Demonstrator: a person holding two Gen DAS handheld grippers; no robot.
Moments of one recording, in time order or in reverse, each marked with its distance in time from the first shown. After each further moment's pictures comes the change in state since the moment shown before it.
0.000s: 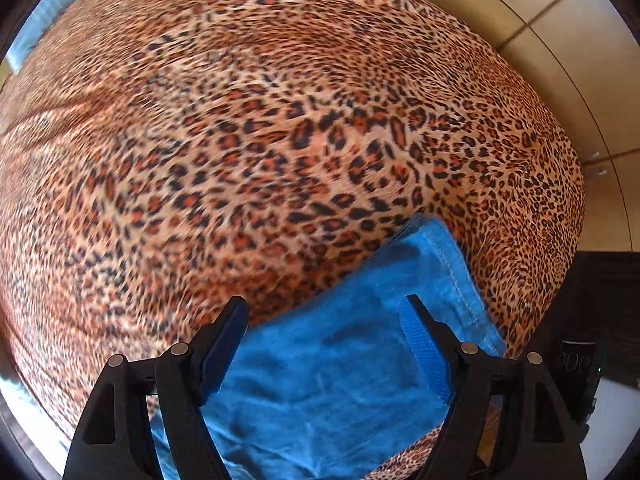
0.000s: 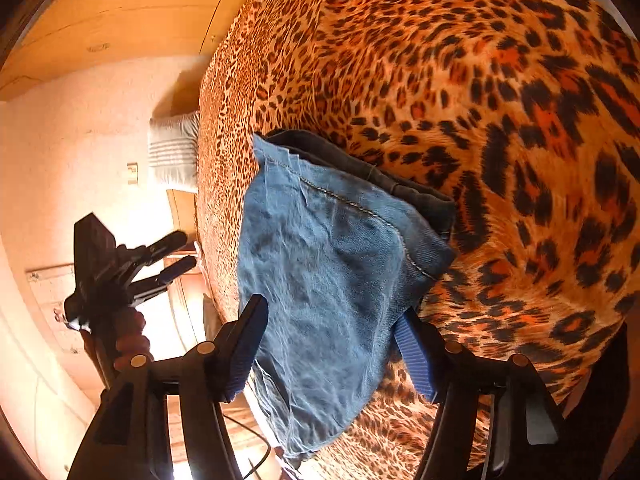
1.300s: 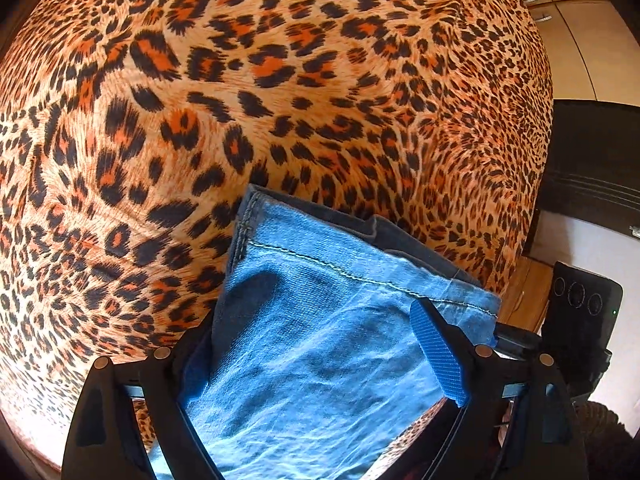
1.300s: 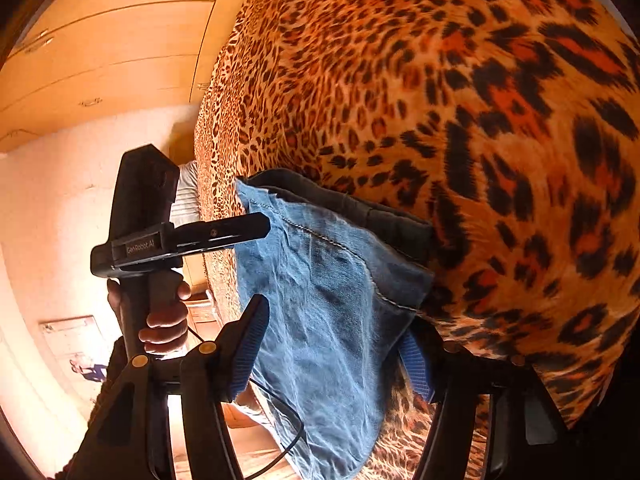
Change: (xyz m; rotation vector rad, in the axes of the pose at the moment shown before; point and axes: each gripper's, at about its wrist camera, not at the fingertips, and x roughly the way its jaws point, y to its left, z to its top) left arm 0.114 -0.062 0.042 0.416 0.356 -0.162; right arm -0.024 -0.020 -0.002 0.068 -0.126 0.023
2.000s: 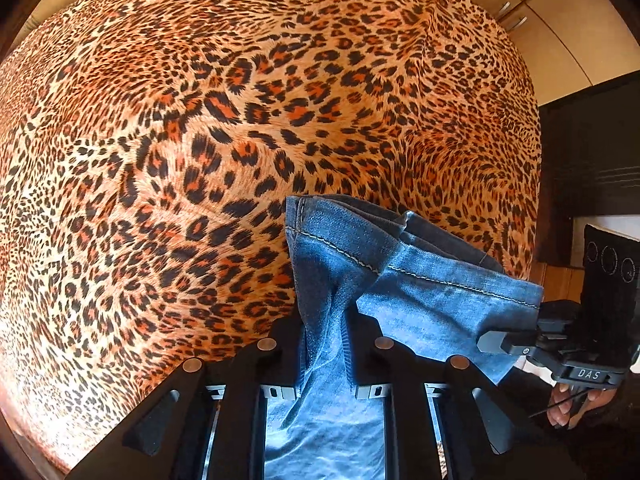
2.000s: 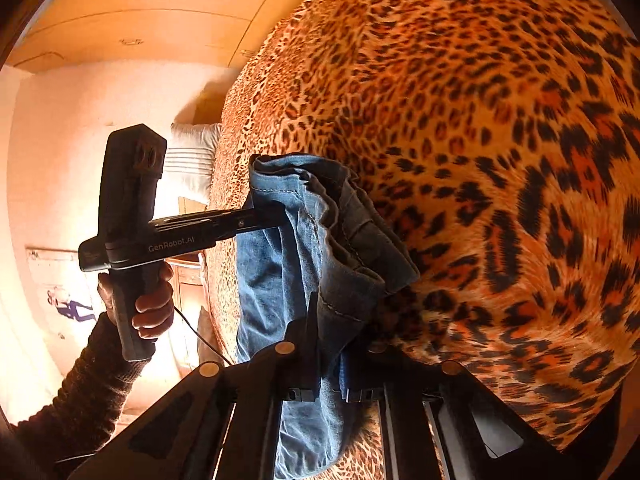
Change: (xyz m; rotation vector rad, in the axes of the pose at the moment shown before) left arm -0.044 -0.024 -0.064 0.075 -0.233 0.179; right arm -0.002 0.033 -0.004 -0.278 0.023 -0.035
